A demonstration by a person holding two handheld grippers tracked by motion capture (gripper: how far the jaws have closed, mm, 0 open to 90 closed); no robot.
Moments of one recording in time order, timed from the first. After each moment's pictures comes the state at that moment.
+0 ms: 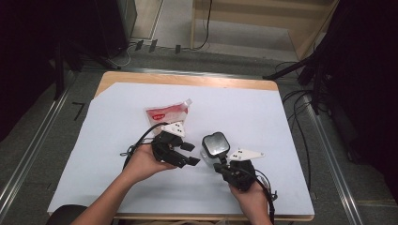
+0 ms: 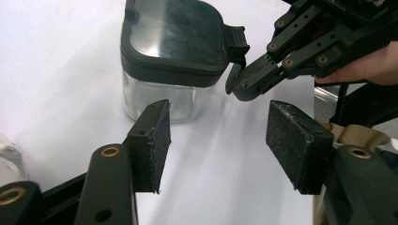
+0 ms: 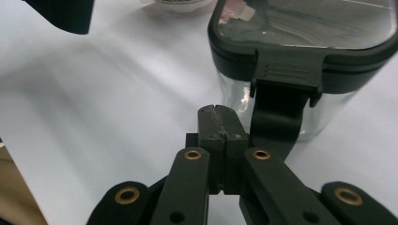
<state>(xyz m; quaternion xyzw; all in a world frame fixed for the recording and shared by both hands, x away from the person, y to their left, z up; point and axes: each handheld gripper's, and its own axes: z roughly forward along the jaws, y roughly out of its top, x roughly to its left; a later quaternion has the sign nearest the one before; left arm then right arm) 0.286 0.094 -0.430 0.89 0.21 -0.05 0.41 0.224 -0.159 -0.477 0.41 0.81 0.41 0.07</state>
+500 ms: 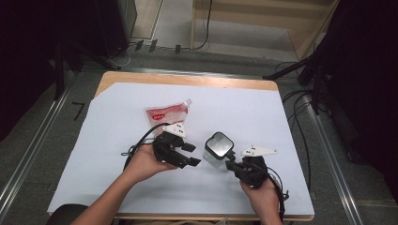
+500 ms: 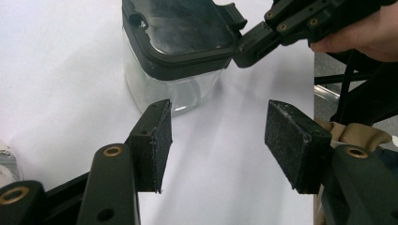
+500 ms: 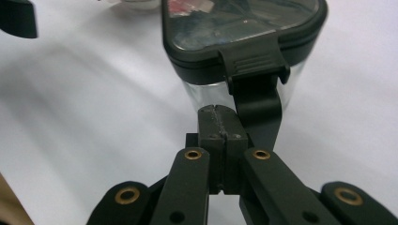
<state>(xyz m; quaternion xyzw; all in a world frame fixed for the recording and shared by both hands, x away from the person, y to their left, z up) 0.287 0.090 -0.432 0.89 0.21 -0.05 0.40 0.232 -0.190 -0.474 0.45 0.80 0.40 0.07</state>
